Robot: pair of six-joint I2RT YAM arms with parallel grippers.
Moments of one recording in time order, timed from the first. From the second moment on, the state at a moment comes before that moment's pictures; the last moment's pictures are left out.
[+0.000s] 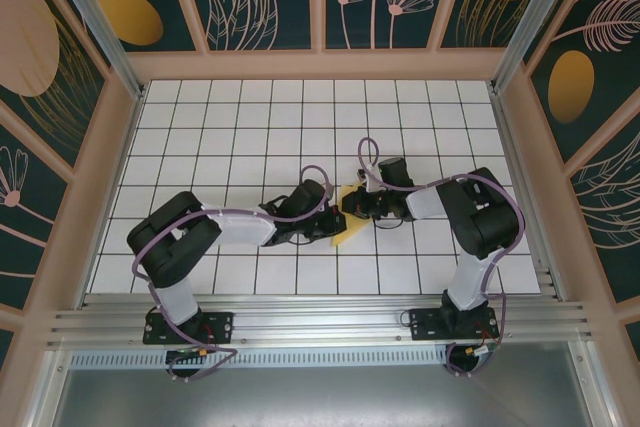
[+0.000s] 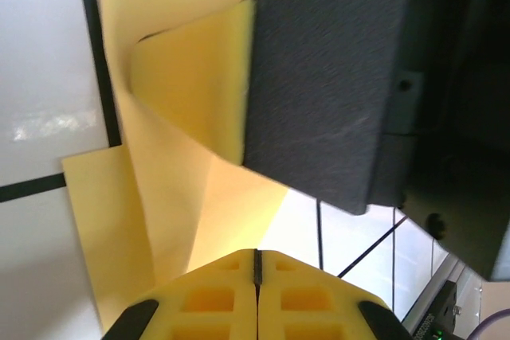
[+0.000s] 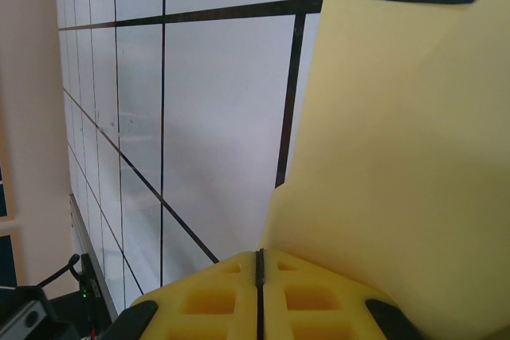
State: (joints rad) left arm -0.88 1.78 0.81 0.22 0.29 -1.03; right arm 0.43 1.83 0.69 0.28 -0.74 0.65
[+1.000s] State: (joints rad) left arm -0.89 1.79 0.57 0.54 0.45 -1.10; right arm 0.43 1.83 0.69 0.28 -0.73 0.65
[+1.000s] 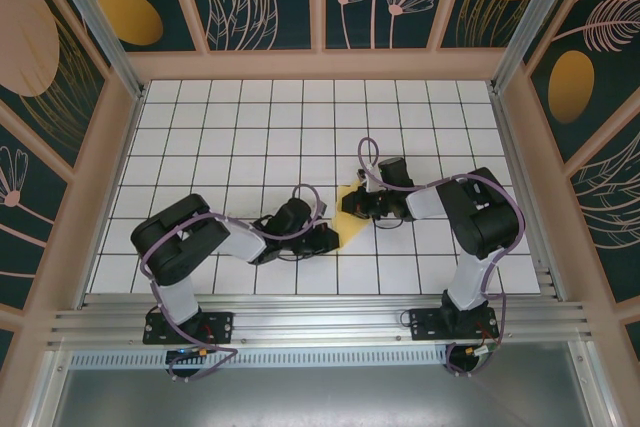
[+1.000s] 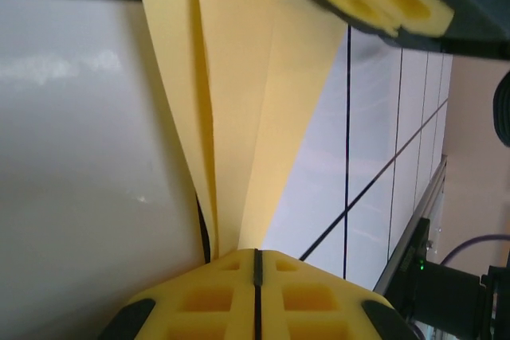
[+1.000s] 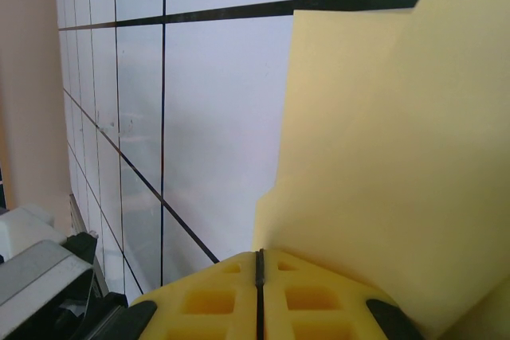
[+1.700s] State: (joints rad) left arm -0.84 1.65 0.67 0.42 0.40 -1.07; right arm 0.43 1.83 0.69 0.29 -0.73 0.65
